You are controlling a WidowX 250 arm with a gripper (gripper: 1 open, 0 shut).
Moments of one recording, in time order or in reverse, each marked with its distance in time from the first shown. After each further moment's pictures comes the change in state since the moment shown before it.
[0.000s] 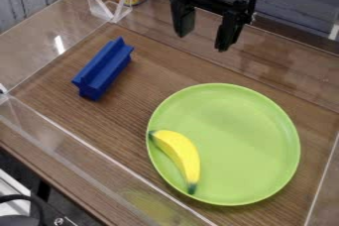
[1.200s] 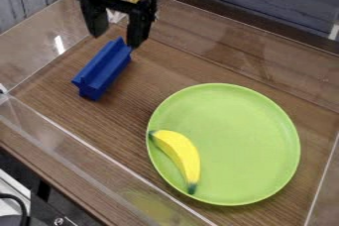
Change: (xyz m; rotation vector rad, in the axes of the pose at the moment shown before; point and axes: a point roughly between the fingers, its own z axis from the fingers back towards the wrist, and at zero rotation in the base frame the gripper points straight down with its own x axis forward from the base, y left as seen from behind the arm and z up) arm -0.042 0.098 -0.016 0.036 -0.010 0.204
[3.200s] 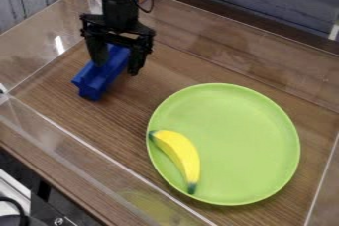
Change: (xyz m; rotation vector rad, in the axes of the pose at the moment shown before) arm 0.024 0.020 -0.064 0.014 0.049 0.064
